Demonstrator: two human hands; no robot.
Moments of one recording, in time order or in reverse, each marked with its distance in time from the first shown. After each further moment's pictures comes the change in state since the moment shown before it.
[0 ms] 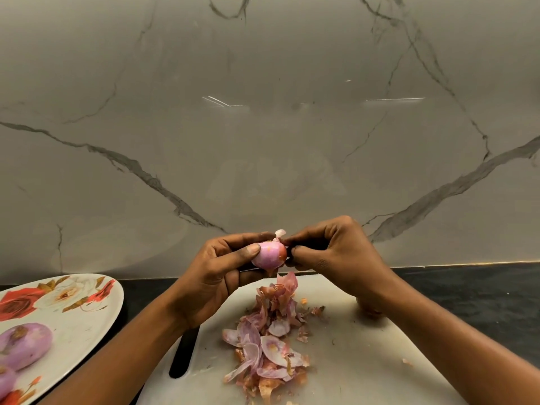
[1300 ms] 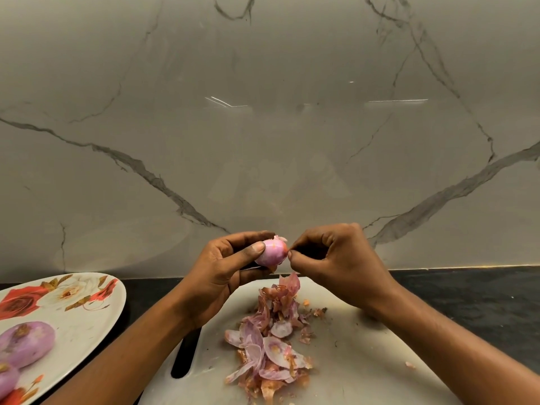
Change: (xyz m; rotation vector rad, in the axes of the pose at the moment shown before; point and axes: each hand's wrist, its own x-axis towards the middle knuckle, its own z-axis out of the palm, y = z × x) left_hand 0.005 -0.007 -0.002 0.097 0.132 0.018; right_hand -0.006 0.001 0.005 -0.222 0.053 -0.175
